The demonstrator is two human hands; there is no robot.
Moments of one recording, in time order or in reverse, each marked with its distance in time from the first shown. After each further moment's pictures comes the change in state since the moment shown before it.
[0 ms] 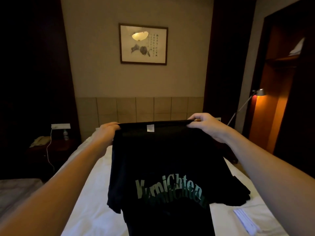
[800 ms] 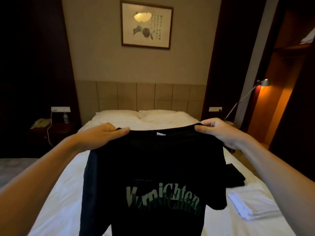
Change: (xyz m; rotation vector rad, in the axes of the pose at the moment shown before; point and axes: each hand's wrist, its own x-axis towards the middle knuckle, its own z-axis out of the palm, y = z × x) left_hand -0.049 -0.013 -0.028 0.473 -0.521 0.134; right_hand -0.035 0.056 -0.003 0.100 -0.184 0.020
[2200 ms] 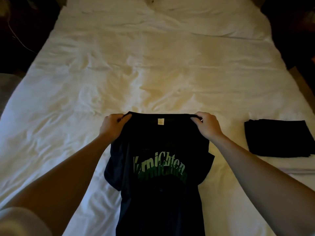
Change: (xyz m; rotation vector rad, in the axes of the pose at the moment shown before) left_hand 0.338 -0.384 0.163 -0.119 0.321 -0.595; right_hand 0.363 0.412 0.023 -0.379 0.011 0.388
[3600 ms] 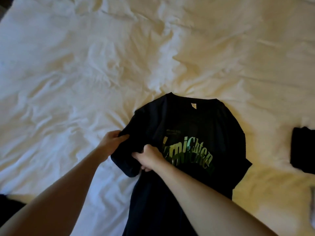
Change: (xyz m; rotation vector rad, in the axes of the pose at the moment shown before) left_hand 0.007 -0.186 0.012 -0.362 -0.254 -0.605; right_hand 0.013 -0.106 0.311 -0.083 -0.648 0.437
